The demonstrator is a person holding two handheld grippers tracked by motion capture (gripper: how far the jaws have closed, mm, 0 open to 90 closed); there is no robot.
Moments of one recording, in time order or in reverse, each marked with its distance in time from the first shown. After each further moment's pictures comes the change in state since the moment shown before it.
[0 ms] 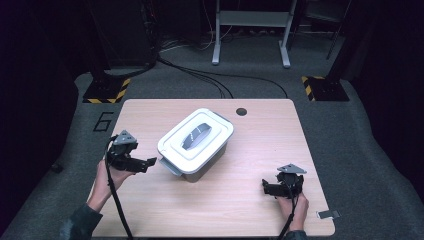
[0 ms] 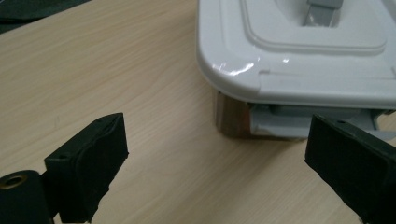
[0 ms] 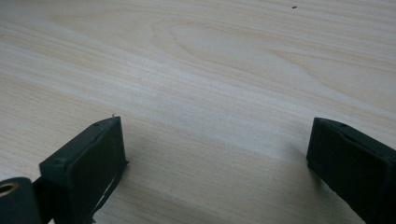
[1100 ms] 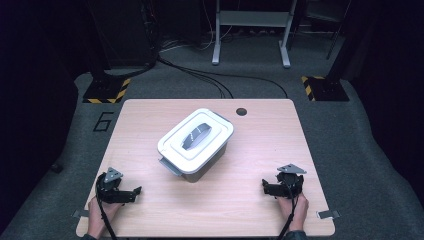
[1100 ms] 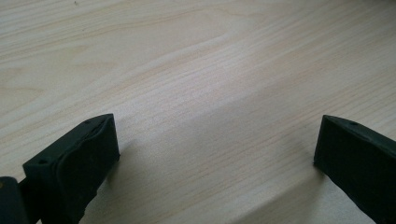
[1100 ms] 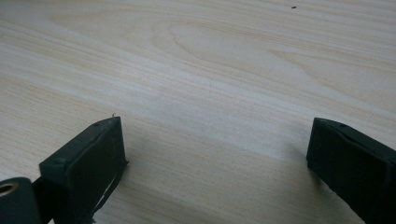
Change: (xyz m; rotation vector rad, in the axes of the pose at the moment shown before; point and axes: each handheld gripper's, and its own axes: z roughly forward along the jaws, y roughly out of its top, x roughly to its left) left arm 0.021 -0.140 0.035 0.045 0.143 -0.135; right arm 0.000 0.000 0.000 -0.002 -0.003 -0.002
